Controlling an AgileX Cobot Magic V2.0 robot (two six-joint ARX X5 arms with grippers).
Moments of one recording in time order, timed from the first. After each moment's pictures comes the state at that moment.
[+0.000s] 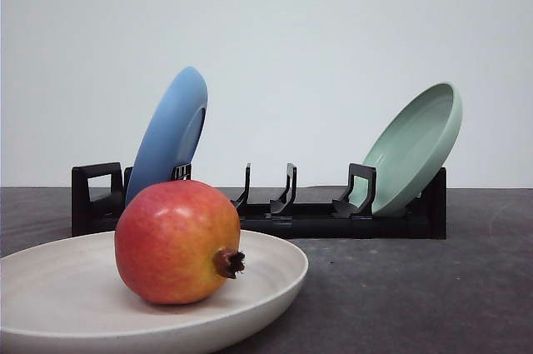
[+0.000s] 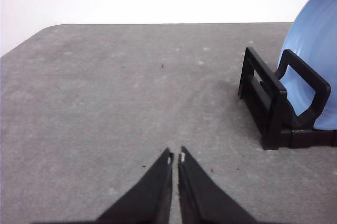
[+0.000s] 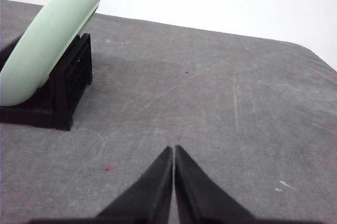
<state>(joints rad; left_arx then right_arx) -0.02 0.00 0.02 -0.18 -0.05 0.02 0.06 0.01 0.02 -0.16 0.08 -0.08</state>
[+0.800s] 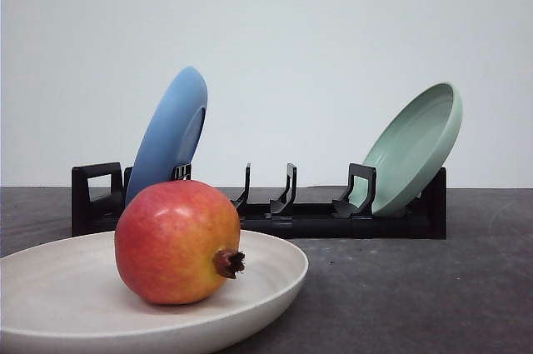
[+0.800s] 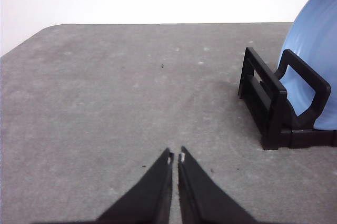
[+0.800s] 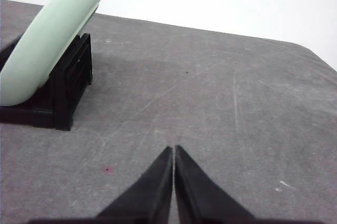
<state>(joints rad) -0.02 0.00 0.02 -0.18 -0.05 0.02 0.06 0.01 0.02 -0.16 0.08 -0.08</state>
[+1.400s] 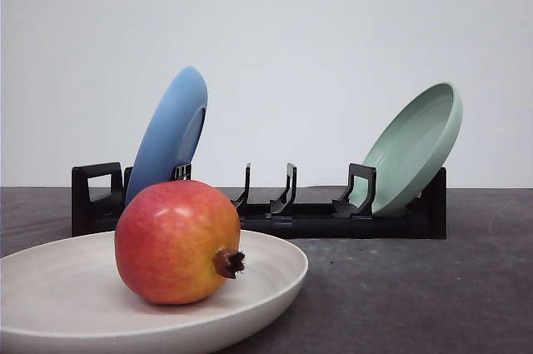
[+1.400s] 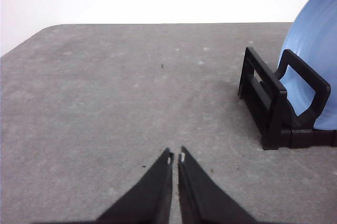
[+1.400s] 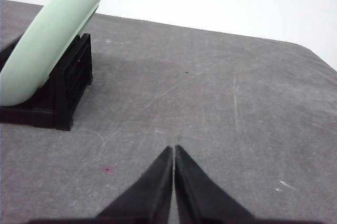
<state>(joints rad) -0.02 0.00 0.02 -0.18 -0.05 0.02 0.06 0.01 0.02 -0.16 0.08 -0.08</state>
